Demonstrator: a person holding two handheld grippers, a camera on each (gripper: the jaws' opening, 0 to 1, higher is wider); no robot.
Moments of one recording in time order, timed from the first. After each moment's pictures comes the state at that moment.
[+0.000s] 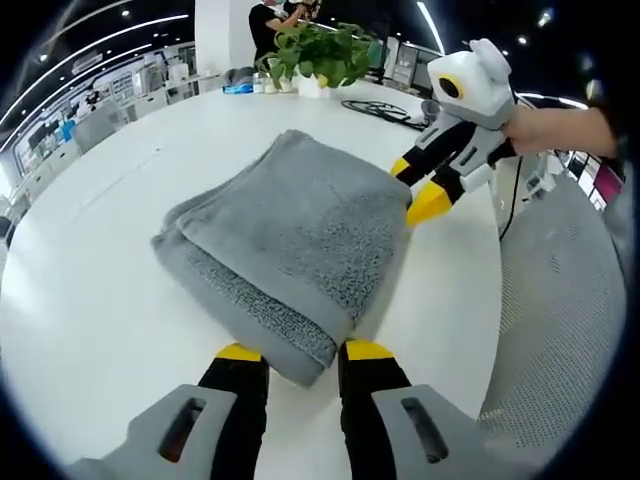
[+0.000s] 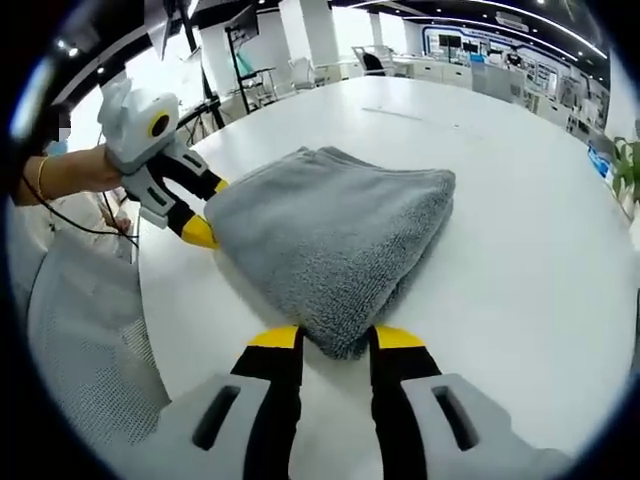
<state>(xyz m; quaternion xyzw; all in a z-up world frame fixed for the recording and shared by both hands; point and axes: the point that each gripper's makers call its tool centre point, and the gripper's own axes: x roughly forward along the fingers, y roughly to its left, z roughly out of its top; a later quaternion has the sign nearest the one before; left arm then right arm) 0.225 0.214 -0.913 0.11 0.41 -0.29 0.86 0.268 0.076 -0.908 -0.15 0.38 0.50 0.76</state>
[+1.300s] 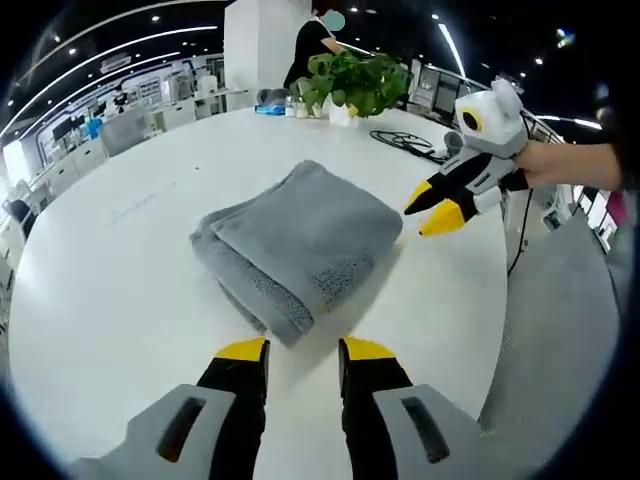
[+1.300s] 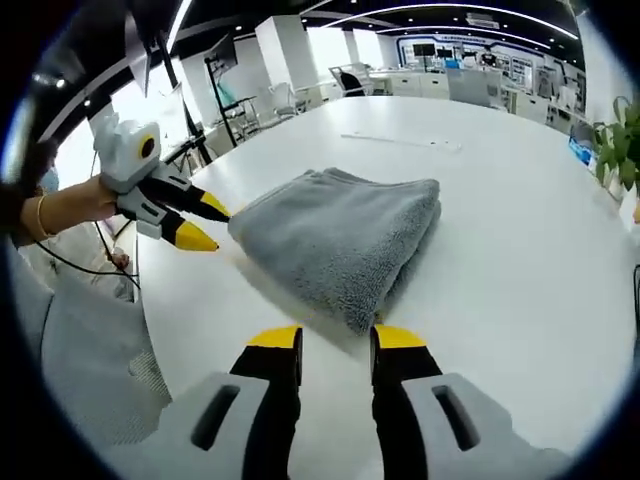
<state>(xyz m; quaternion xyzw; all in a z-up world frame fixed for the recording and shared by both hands) 0.223 0.239 -0.872 0.09 0.37 -0.24 0.89 0.274 0.070 -0.876 -0.10 0.37 0.48 0.79</state>
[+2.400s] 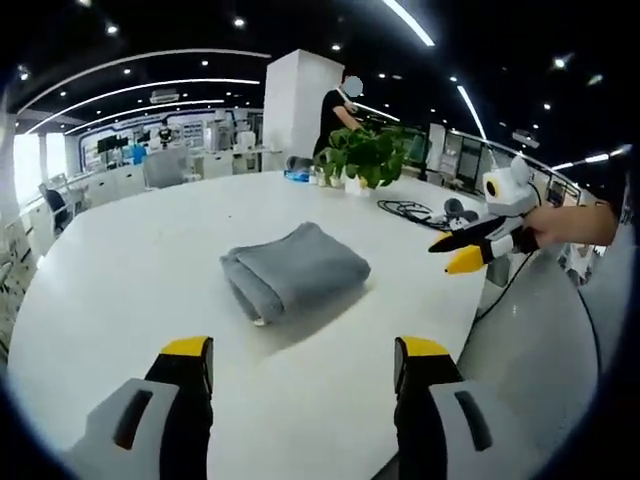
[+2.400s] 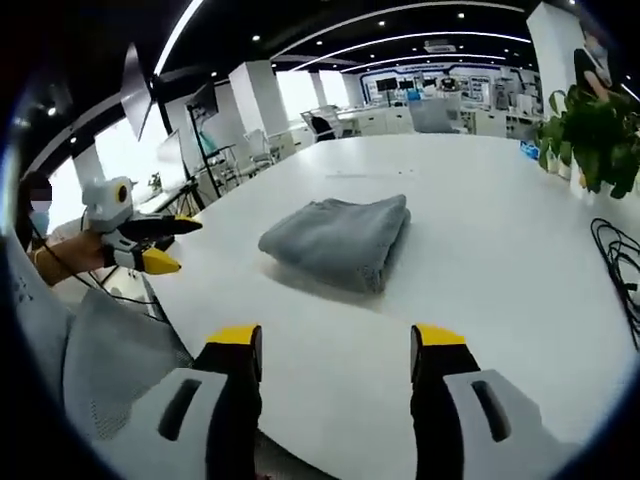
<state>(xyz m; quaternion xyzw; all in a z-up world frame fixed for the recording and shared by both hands) 0.150 0.238 -0.817 0.02 0.25 -0.18 0.95 0.212 0.018 -0.840 -0.01 0.31 0.42 0.85</state>
